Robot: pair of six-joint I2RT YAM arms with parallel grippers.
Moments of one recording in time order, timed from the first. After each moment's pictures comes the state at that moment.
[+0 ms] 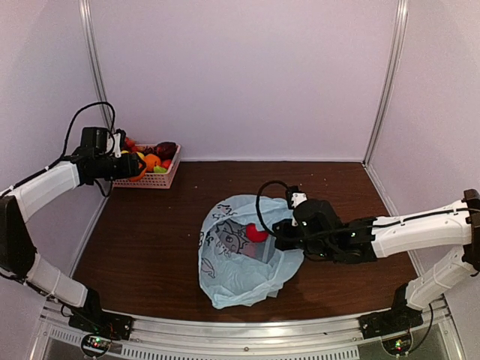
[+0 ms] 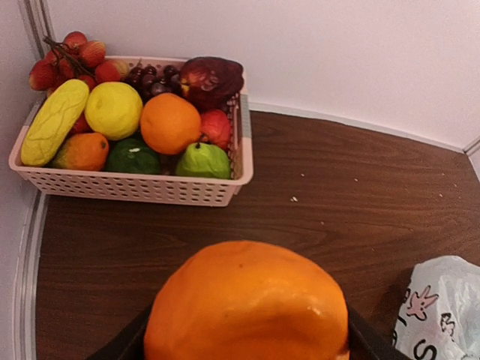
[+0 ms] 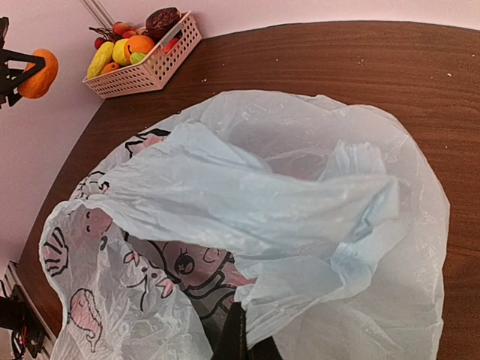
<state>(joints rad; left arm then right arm) -0.12 1.36 1.08 -0.33 0.16 -0.21 1.08 1.40 0.78 0.04 0.41 0.72</state>
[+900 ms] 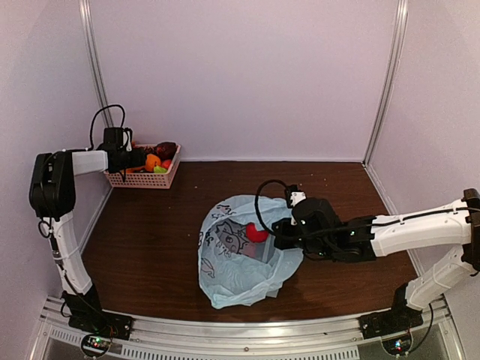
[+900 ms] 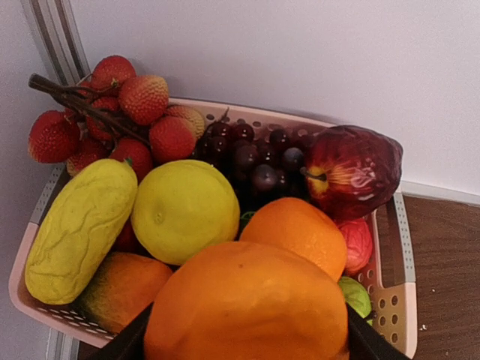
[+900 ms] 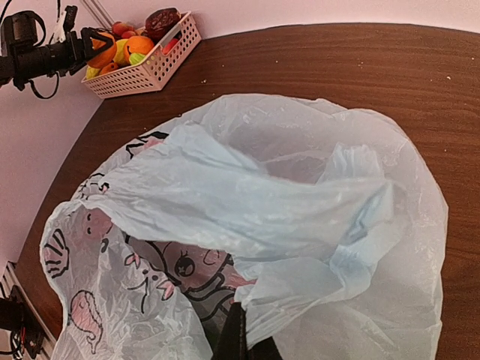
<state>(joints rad) 0.00 2.00 1.47 -0.02 0.02 -0.13 1.08 1.40 0.80 0.03 0.41 0.71</state>
